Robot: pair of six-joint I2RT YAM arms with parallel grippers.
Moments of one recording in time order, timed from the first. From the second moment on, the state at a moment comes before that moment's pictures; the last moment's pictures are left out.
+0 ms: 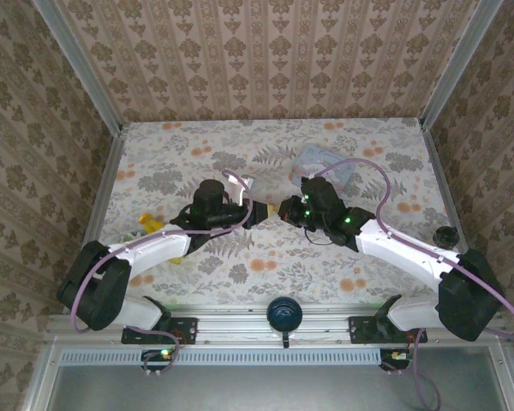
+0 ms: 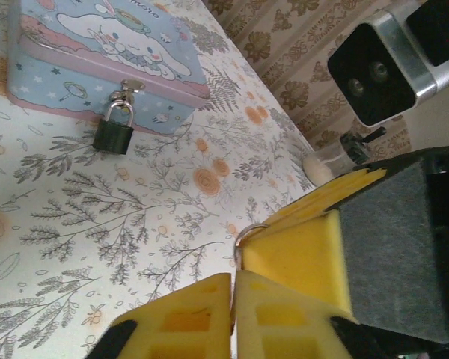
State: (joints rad) left arm -0.67 1.40 0.70 0.35 0.58 -0.53; right arm 0.67 1.32 0.88 -0.19 -0.08 0.99
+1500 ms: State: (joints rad) left arm -0.62 1.17 0.98 -0.34 1.02 0.11; right arm 0.67 0.98 0.79 -0.13 -0.48 0.45
